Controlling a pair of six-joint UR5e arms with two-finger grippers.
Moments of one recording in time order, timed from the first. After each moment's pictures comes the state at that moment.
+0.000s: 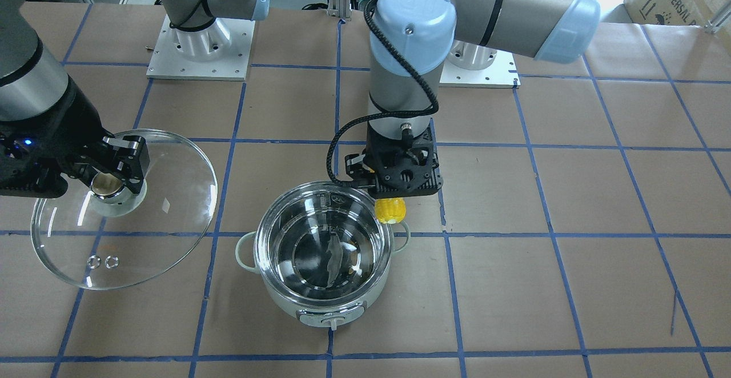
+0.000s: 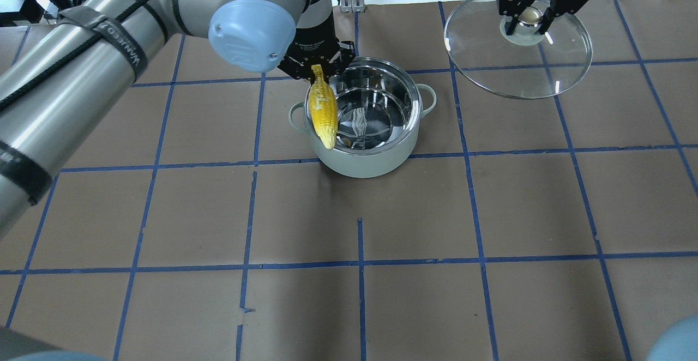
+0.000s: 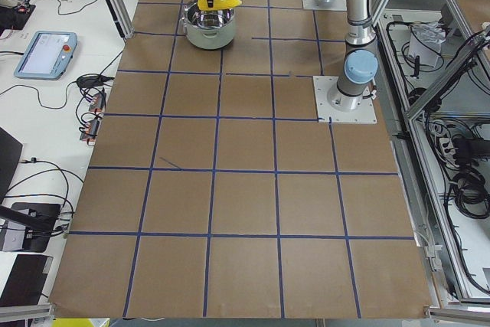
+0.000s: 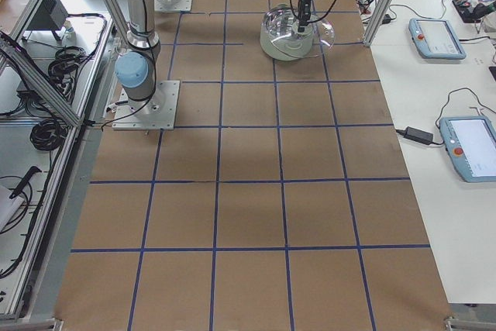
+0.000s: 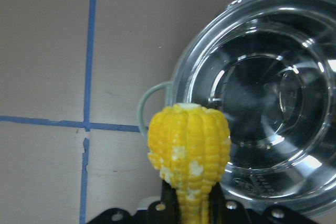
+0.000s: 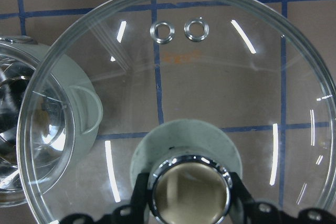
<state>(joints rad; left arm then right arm) -1.88 -2.00 -1.30 -1.37 1.58 -0.39 1.51 -1.31 1.26 -1.53 -1.57 -0.02</state>
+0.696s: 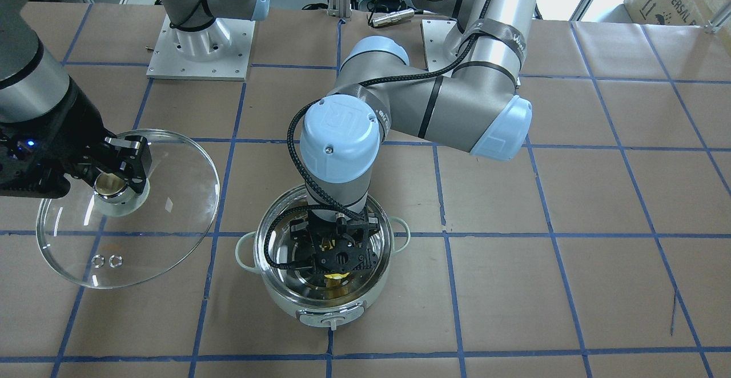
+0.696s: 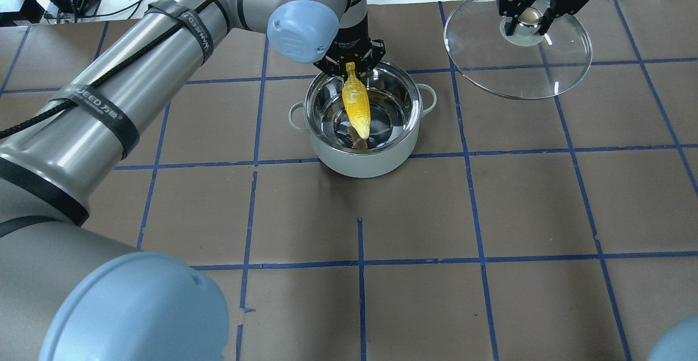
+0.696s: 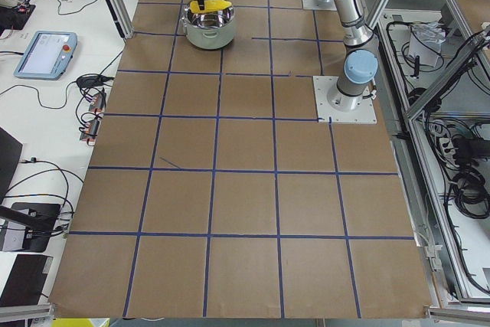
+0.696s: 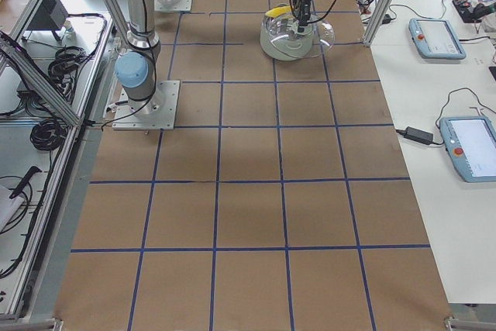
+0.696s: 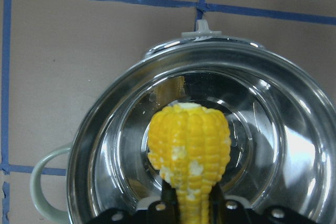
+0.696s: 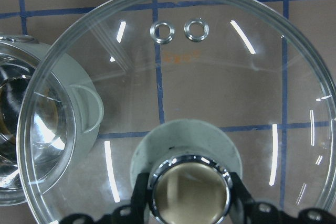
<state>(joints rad) -1.91 -2.17 -1.18 -1.33 1.55 -0.46 1.51 -1.31 1.26 -1.53 -1.56 -0.02</state>
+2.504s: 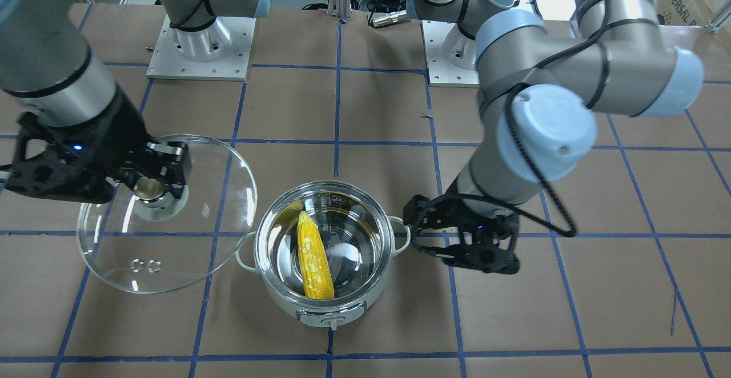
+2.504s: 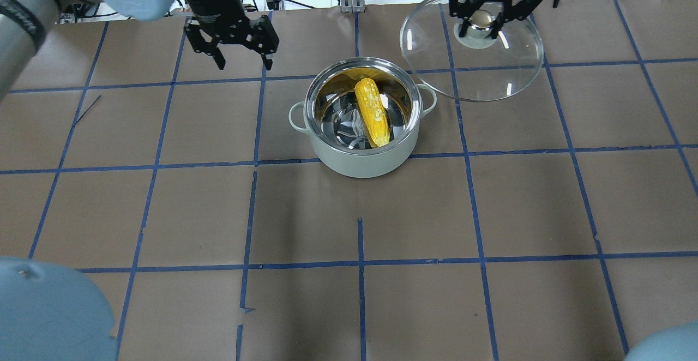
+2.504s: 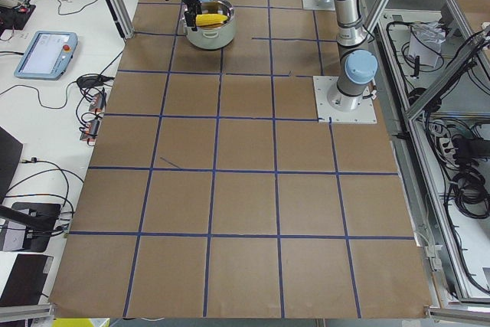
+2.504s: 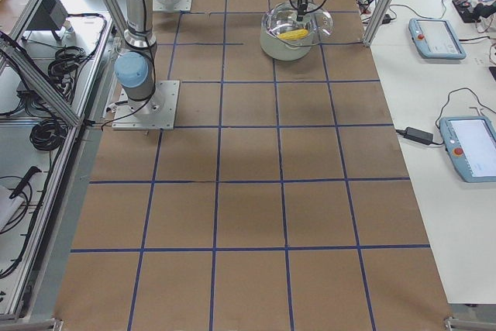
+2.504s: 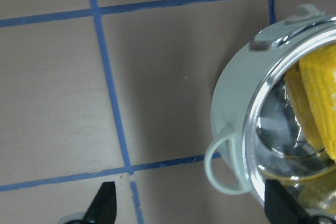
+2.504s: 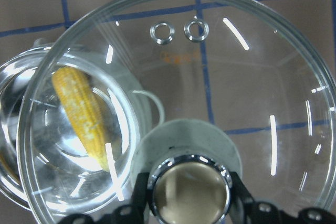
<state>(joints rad) -1.58 -1.95 -1.28 -1.58 1.50 0.14 1.66 -1.26 1.24 -1.59 -1.53 0.21</state>
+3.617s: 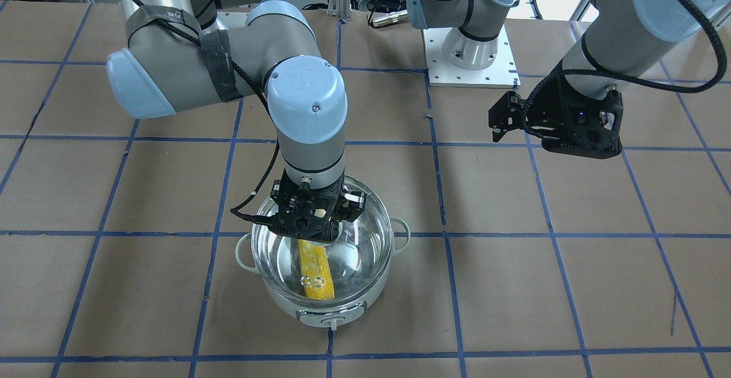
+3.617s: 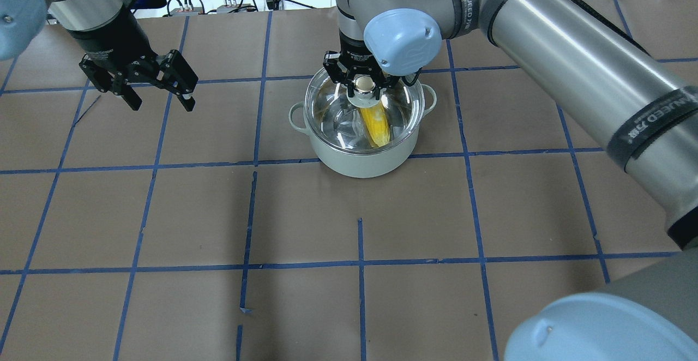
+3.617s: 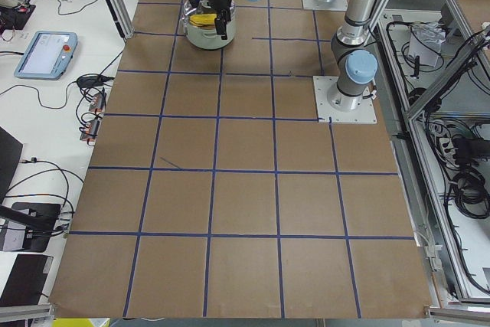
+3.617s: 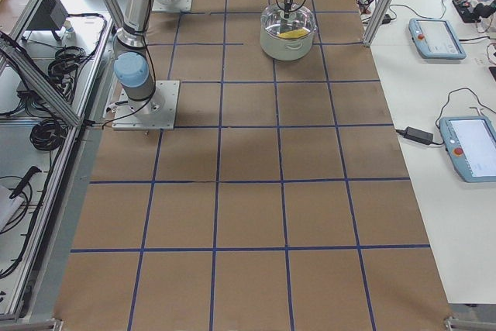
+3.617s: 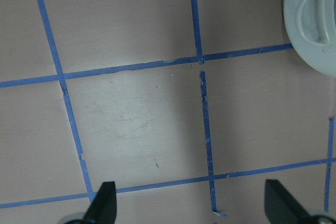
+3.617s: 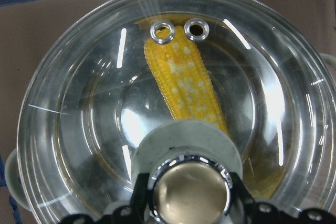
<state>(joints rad) -1.46 -1.68 -1.50 -1.67 1.54 0.21 1.91 -1.09 1.31 -1.81 -1.57 0.51</state>
